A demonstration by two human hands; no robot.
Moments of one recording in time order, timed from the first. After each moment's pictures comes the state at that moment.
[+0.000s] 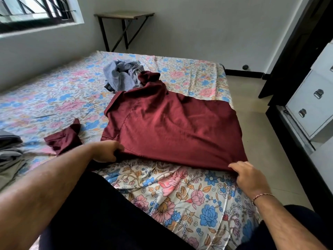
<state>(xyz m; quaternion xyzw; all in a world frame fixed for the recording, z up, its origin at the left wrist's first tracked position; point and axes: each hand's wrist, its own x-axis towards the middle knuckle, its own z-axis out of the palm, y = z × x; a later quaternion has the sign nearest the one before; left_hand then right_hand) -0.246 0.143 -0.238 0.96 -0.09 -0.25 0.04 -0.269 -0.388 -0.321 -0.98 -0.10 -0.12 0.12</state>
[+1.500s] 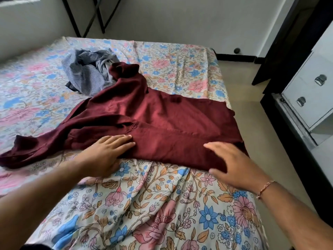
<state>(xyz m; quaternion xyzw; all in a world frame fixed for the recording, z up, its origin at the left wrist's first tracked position) -0.119 0.104 -0.302 0.96 -0.29 -0.02 -0.05 -0.150 -0.360 -0.266 -0.96 -0.22 0.02 0.17</state>
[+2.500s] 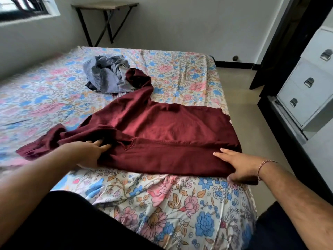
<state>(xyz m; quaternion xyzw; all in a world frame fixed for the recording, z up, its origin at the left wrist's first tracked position) -0.209 0.141 -0.249 0.93 -0.05 -0.31 -0.20 -0.214 -0.379 -0.246 -0.93 -0.14 0.33 -0.03</state>
